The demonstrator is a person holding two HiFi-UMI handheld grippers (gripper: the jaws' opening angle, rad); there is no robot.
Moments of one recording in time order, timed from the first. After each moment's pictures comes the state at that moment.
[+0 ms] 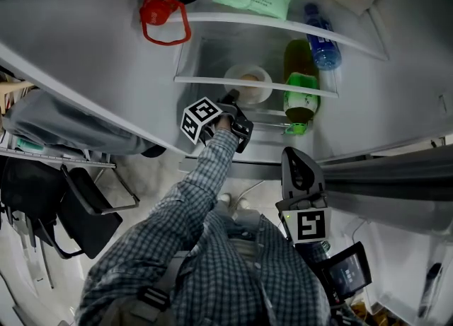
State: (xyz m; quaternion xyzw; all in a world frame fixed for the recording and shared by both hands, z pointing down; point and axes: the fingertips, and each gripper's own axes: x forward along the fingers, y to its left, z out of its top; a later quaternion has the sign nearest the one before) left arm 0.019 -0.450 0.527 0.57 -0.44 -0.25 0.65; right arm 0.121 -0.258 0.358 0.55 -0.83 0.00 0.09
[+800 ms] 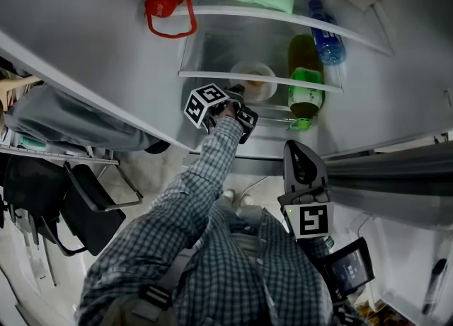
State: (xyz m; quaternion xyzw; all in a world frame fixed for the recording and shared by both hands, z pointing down) left arm 0.023 -0.452 0.540 0.55 -0.46 -0.17 0.68; right arm 0.113 -0.261 0.355 0.55 -0.83 0.00 0.08
